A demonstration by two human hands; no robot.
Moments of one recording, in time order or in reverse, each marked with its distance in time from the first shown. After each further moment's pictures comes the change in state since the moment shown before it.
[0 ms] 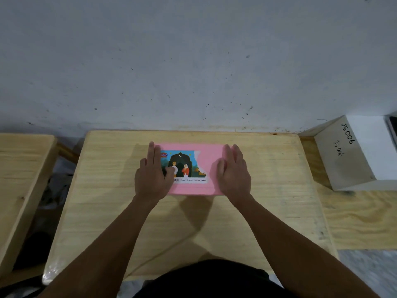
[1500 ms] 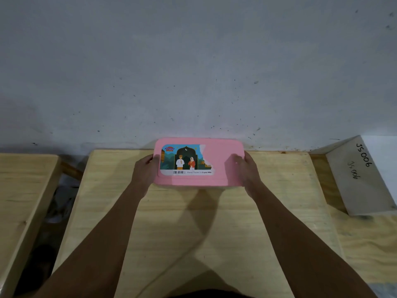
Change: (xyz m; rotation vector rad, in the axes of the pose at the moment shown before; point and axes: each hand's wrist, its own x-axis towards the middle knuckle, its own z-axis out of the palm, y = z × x) left_hand 0.087 -0.007 -0.029 -0.912 -0.180 -0.565; right_hand 0.092 0.012 -0.009 0.956 -0.267 0.535
